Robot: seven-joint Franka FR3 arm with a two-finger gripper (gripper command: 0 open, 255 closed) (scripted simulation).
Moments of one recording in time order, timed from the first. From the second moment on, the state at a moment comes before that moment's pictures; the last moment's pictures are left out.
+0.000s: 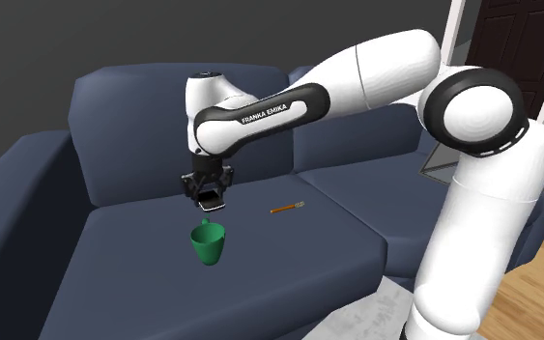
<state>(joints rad) 0.14 -0.04 0.34 -1.94 -0.13 2.08 0.66</state>
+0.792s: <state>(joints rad) 0.15 0.03 0.35 -2.02 -0.17 2.22 0.72</state>
